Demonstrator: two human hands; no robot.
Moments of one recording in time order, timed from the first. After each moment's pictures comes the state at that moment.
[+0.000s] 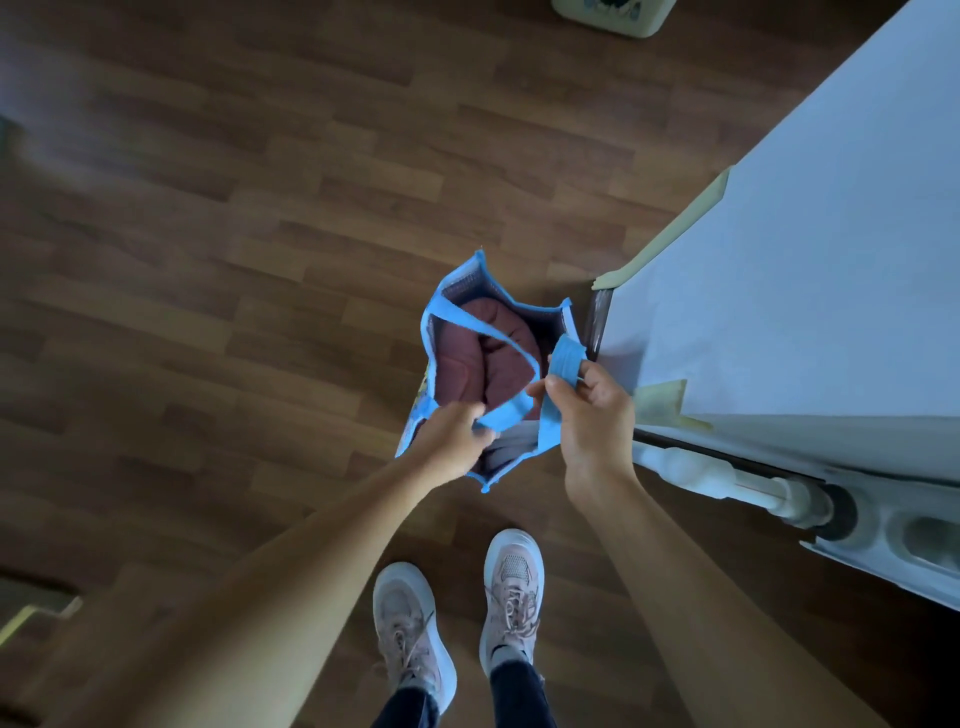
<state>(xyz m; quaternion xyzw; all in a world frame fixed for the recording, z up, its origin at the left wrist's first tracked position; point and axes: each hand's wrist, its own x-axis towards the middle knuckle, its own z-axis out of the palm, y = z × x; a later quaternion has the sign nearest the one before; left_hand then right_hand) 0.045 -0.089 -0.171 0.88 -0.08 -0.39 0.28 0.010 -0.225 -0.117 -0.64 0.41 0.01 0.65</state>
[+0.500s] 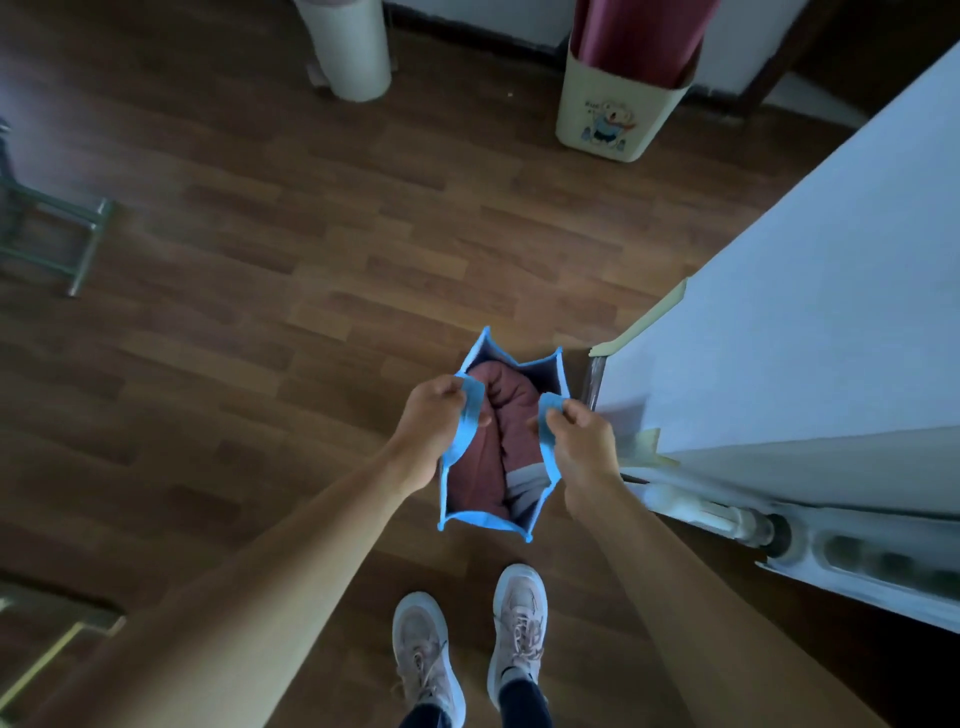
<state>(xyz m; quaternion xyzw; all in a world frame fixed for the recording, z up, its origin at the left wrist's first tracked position) 0.081 -0.047 0.000 0.71 0.19 -0.32 0.60 0.025 -0.186 -0.005 -0.69 0.44 0.12 0.56</state>
